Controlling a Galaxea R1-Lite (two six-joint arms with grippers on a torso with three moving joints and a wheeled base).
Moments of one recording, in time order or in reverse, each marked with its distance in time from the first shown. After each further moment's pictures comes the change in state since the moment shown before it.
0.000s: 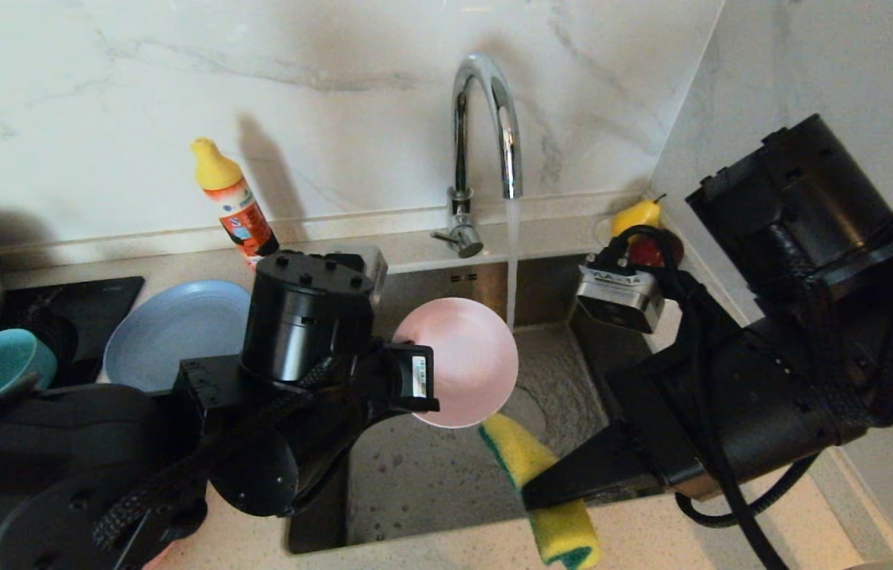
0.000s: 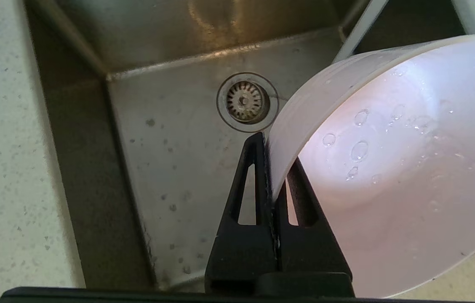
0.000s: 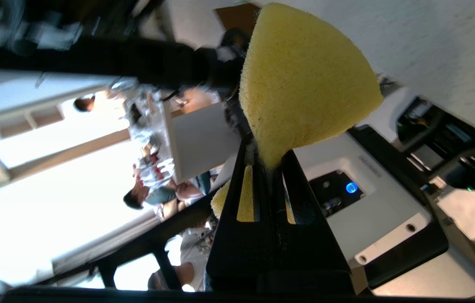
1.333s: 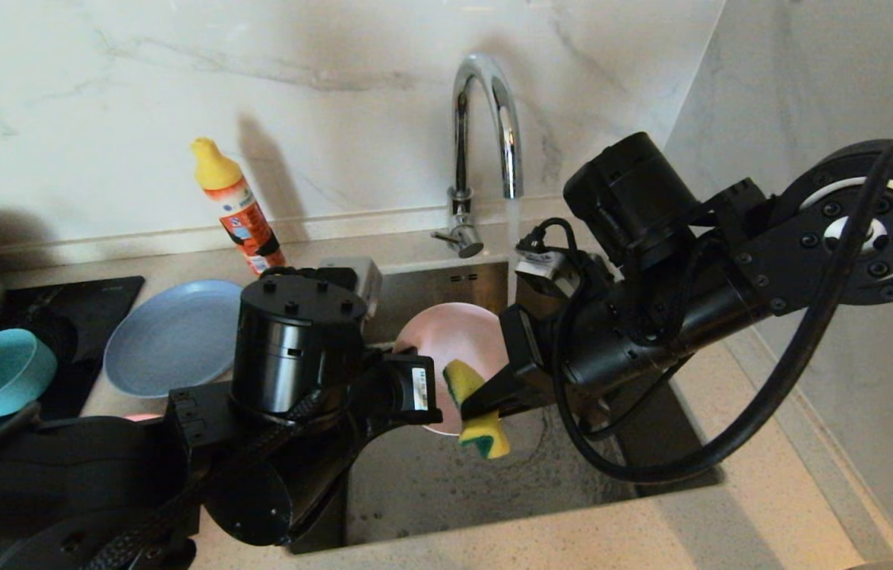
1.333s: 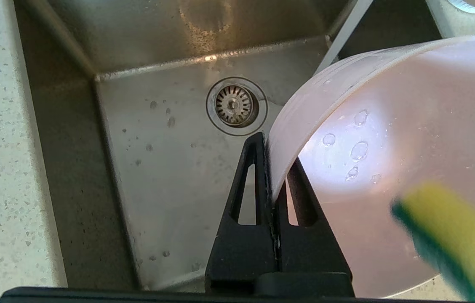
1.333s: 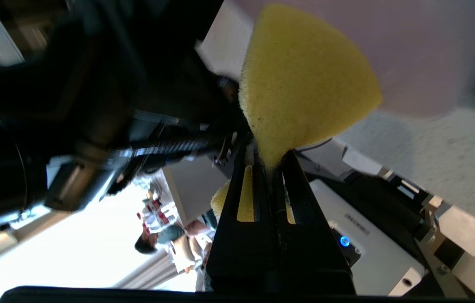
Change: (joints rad) left arm -0.027 -0.012 0.076 -0.107 0.011 -0.022; right arm -0.051 0.253 -0.266 0.022 -0.078 0.076
